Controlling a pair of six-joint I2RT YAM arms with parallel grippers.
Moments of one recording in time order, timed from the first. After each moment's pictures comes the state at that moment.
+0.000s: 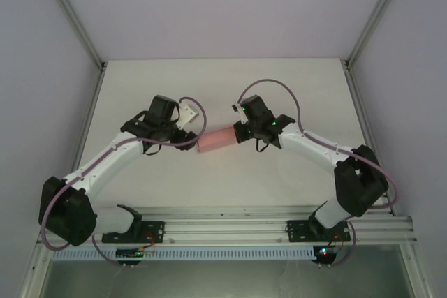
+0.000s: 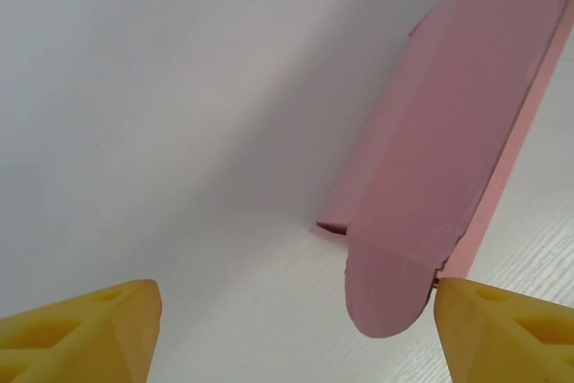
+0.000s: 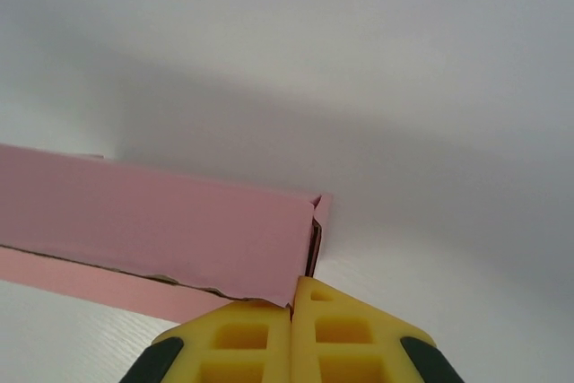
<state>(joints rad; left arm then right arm) -0.50 1.28 0.98 -0.59 0.11 0.24 0.67 1.56 1.12 -0.43 -0.01 0.22</state>
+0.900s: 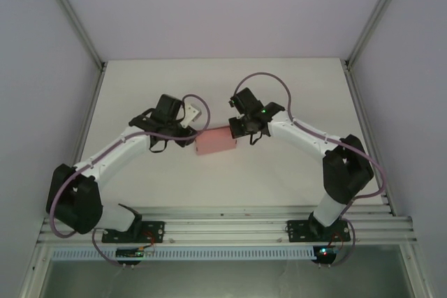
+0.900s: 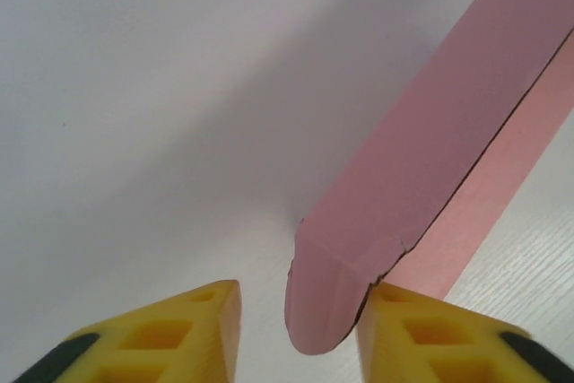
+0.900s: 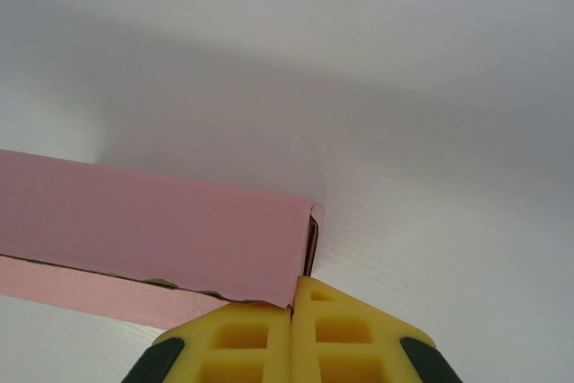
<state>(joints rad) -0.51 1.38 1.02 -0.58 0.09 0.14 0.68 1.67 1.30 -0.64 0.02 0.33</state>
